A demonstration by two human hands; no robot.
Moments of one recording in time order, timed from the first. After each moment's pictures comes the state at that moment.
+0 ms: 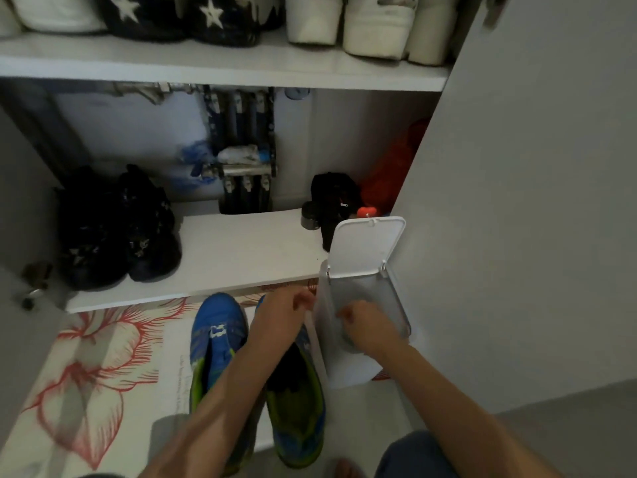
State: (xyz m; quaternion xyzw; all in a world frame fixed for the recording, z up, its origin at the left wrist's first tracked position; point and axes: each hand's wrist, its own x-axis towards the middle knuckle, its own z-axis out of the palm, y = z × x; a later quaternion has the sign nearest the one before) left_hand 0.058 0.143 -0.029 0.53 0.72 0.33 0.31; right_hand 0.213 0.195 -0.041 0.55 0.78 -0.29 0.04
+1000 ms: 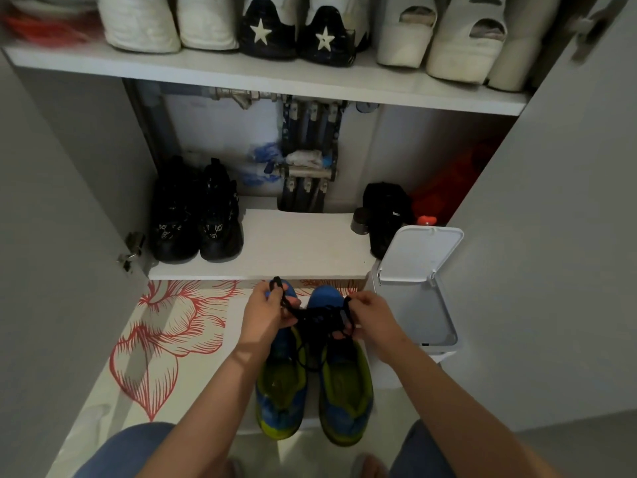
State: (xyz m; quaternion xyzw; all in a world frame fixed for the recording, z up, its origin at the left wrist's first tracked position) left_hand -0.013 0.067 -0.008 0.16 0.65 0.60 0.45; right_hand 0.134 0.144 -0.021 0.54 0.49 -0.65 -0.22
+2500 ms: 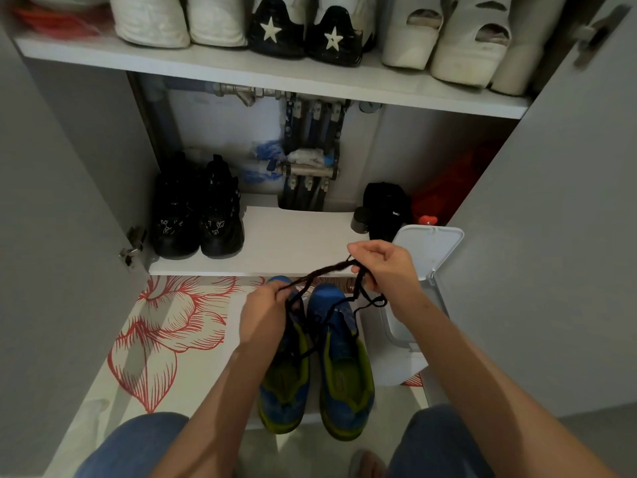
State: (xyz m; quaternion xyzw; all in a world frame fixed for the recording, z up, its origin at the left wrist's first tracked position) left_hand -0.027 0.062 -0.025 0.37 0.79 0.40 0.28; right_hand 0.124 0.156 0.055 0.49 0.58 -0.57 -0.30
